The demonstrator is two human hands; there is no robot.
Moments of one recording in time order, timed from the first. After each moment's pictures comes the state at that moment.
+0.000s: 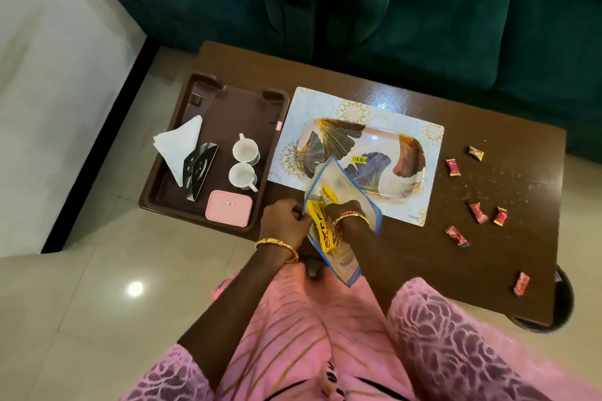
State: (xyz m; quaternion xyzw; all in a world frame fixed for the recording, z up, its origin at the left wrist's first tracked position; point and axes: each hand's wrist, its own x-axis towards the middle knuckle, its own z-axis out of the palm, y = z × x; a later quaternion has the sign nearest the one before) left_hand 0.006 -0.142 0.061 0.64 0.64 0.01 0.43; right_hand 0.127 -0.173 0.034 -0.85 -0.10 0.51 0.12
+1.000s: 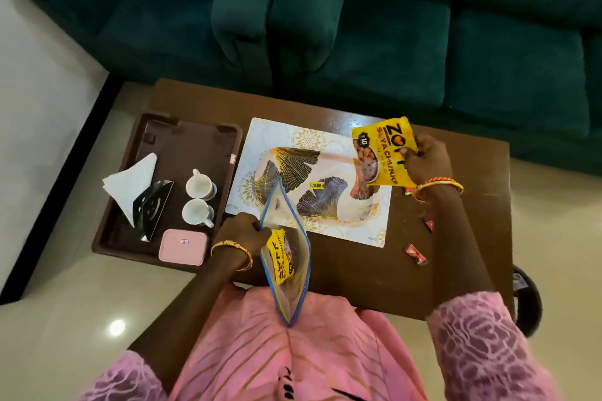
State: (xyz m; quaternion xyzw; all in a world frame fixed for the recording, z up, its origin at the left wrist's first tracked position) left_hand 0.053 -0.106 0.054 0.68 0.62 -0.10 0.39; right_hand 0.364 -0.168 0.092 -0.86 -0.27 0.27 0.32
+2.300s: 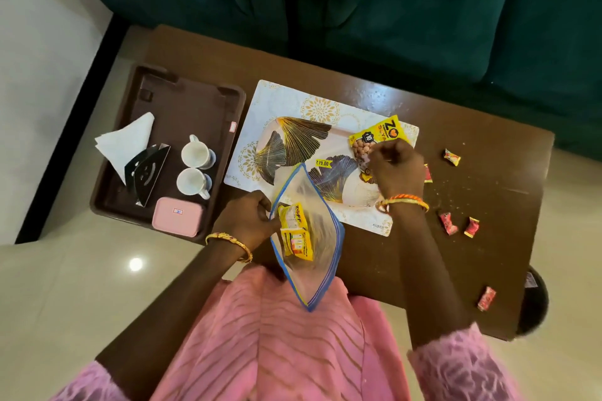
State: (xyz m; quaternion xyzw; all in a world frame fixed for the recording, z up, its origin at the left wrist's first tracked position) left_hand 0.070 -0.113 0.049 0.69 0.59 -0.07 0.41; right_hand 0.308 -0.152 0.045 -0.85 -0.19 0.31 0.39
